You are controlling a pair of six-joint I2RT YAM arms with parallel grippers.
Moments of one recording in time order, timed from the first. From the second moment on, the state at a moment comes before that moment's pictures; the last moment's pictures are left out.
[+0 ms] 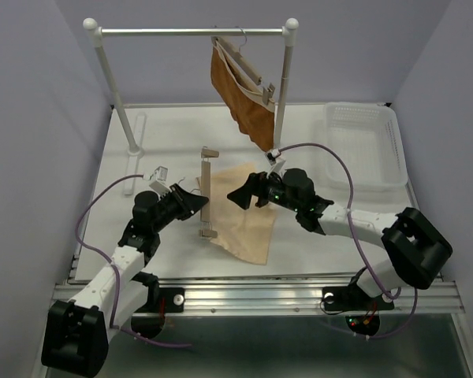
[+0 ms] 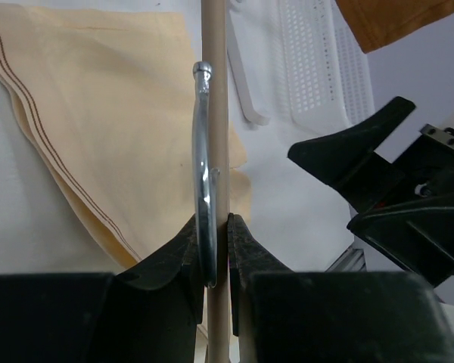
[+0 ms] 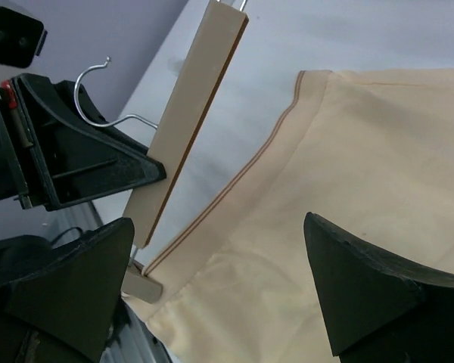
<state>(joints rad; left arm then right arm) -0.25 0.86 0.30 0.25 0.38 -0.85 0.77 1.44 0.72 0.52 -0.20 0.58</state>
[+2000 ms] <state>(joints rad) -0.28 0.78 0.15 0.46 0.51 -1.01 0.74 2.07 0.95 1.31 -0.47 1.26</state>
